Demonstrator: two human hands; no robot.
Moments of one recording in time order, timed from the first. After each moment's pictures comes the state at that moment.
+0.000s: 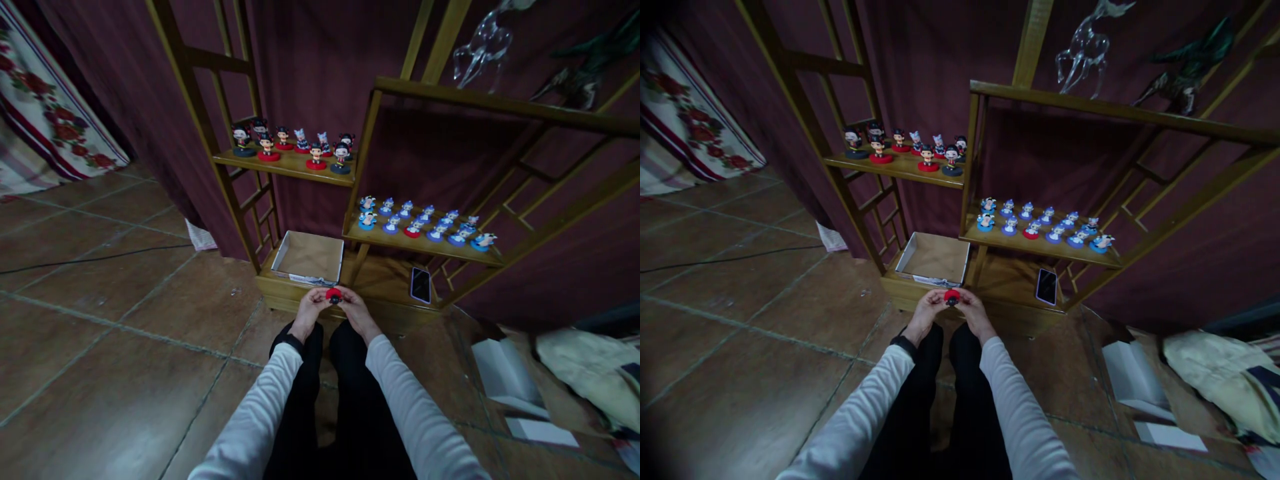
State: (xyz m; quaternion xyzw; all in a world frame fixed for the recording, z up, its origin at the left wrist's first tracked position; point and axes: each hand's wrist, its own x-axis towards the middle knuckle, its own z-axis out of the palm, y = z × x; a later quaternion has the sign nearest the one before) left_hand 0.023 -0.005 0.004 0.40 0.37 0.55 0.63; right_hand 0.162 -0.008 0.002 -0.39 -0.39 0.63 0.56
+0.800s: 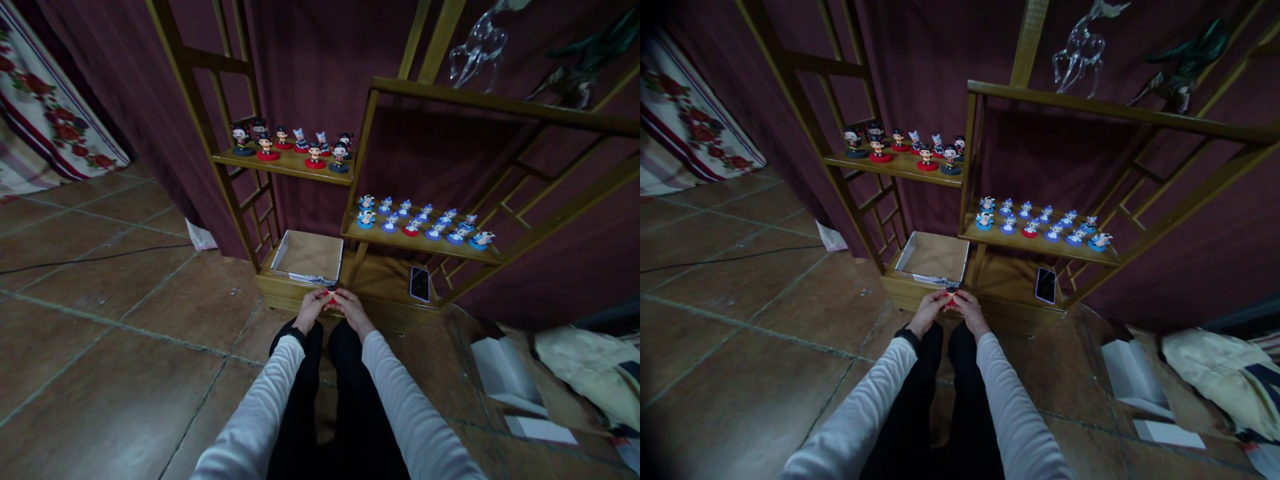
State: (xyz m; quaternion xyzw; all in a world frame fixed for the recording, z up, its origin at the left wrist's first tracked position) left_hand 0.028 0.007 -0.009 0.38 0.43 0.48 0.67; right_hand 0.157 -0.006 -0.003 -0.43 -0.35 0.65 0.52
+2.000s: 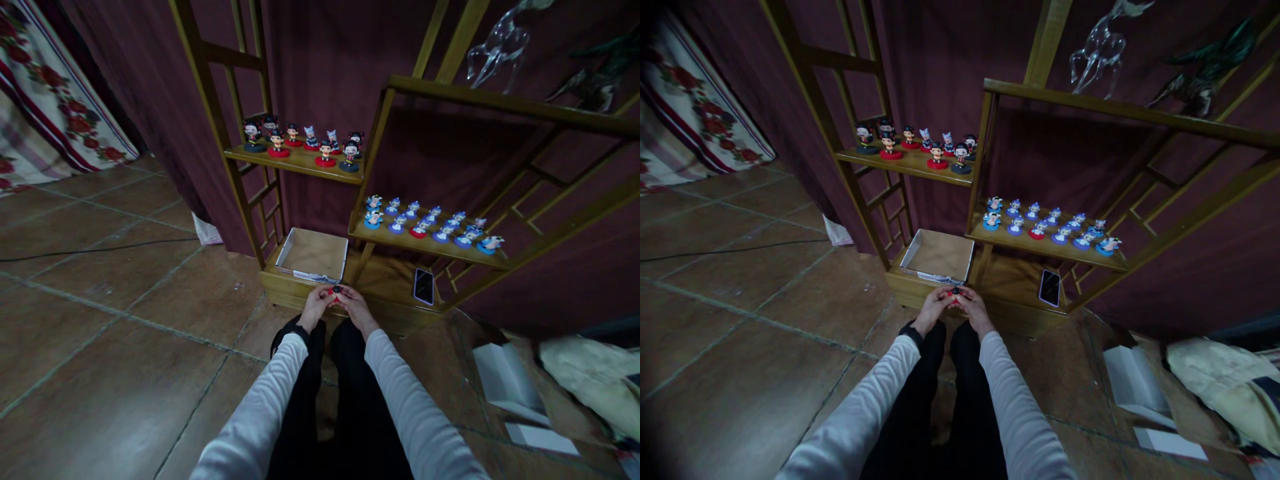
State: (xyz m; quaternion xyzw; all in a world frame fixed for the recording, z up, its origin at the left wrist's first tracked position) left_hand 0.030 0.003 -0.006 0.40 0.43 0.51 0.62; right_hand 0.159 -0.001 -0.011 -0.40 -0.34 0.66 0.54
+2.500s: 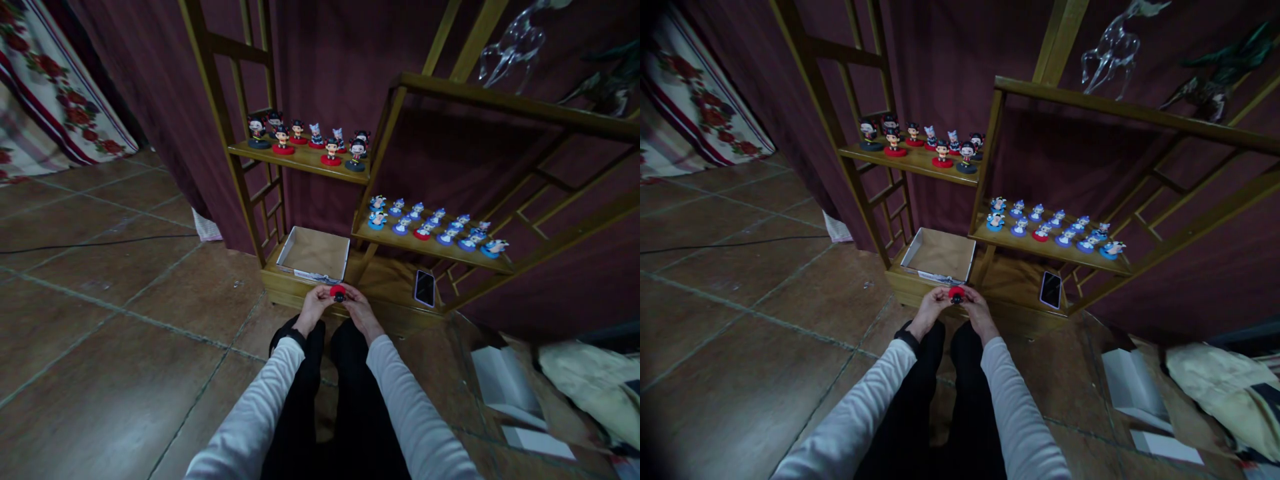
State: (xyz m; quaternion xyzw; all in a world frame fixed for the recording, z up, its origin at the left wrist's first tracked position) left_hand 0.022 -0.002 0.002 0.41 0.38 0.55 0.62; right_hand 0.159 -0.008 0.005 -0.40 -0.36 0.64 0.55
